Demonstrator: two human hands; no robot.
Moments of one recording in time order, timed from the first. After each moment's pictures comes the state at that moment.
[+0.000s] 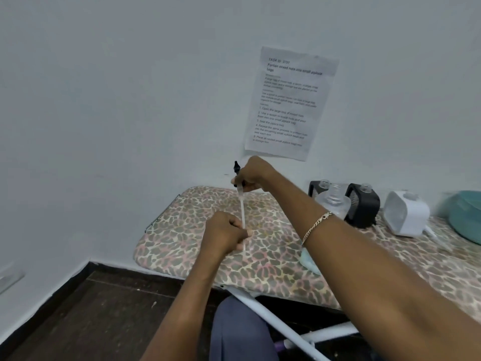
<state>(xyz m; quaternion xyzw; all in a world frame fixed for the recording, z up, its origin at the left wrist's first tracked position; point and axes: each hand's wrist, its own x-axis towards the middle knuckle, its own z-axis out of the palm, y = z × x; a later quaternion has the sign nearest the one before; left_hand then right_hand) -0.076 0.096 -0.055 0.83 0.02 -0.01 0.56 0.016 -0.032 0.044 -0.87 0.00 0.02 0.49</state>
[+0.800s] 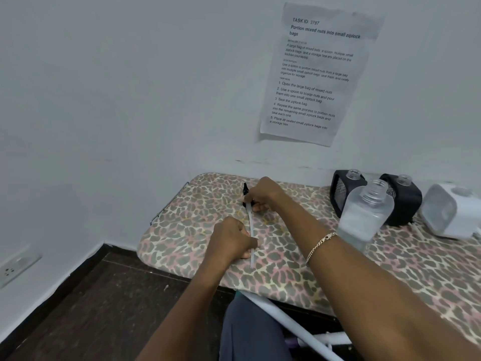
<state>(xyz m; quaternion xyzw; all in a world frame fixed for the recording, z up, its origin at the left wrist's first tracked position) -0.053 0.105 -0.088 0.88 0.03 -0.05 0.46 0.058 -0.022 -0.049 -0.87 0.09 0.10 0.47</state>
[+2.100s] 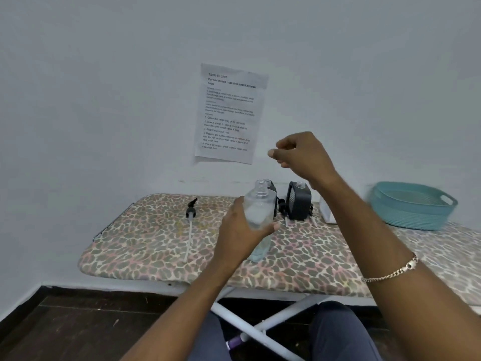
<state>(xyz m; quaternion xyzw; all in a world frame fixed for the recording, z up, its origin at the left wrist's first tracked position) -0.152 -0.049 -0.041 0.84 -0.19 0.16 0.47 -0.152 -0.220 0.103 -0.85 0.02 -0.27 0.45</state>
